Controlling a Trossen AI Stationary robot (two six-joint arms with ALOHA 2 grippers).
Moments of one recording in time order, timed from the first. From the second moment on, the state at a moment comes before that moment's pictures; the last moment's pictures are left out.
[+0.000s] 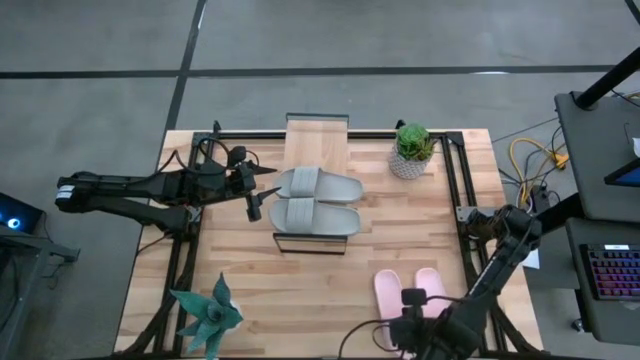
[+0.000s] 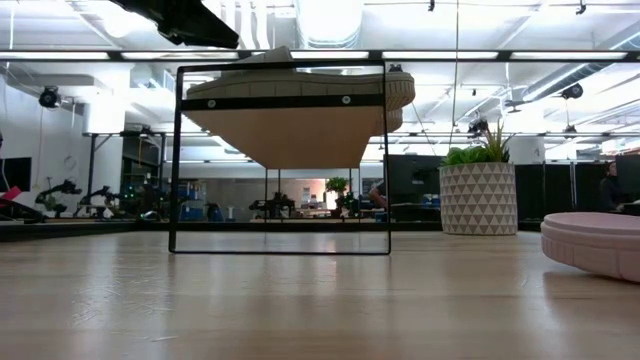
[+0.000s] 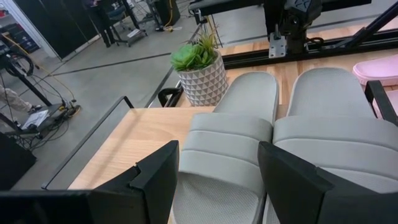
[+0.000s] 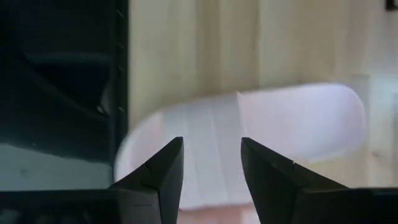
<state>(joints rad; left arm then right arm) 0.00 0.86 0.78 -0.21 -0.37 0.19 0.93 1.89 1.61 -1.10 0.26 0.88</state>
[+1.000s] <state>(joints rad) 0.00 0.86 0.78 -0.22 -0.37 0.11 1.05 2.10 1.71 -1.12 0.42 0.90</state>
